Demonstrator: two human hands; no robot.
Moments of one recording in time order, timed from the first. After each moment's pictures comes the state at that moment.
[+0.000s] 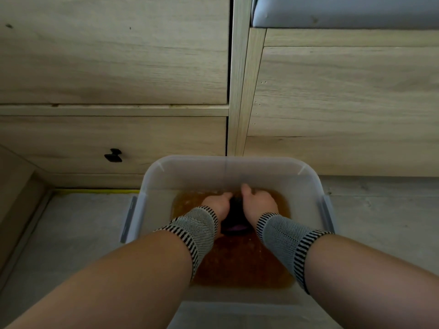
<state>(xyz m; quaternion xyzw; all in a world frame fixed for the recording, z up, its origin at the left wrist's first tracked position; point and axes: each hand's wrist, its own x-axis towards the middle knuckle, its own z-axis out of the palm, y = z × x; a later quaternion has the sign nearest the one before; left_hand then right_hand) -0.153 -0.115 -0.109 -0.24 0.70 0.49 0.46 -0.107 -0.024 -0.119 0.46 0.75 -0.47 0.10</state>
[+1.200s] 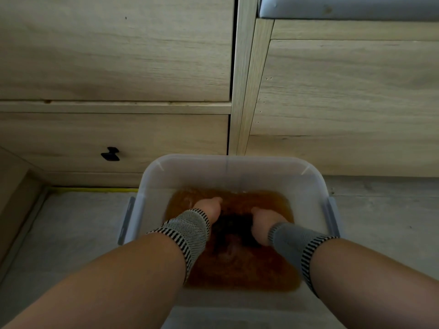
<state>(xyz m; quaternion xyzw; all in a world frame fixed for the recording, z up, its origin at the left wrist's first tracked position) -0.165 -0.127 -0.124 -0.22 0.75 0.42 0.46 -0.089 -0.009 -0.149 0.35 0.82 -0.35 0.29</state>
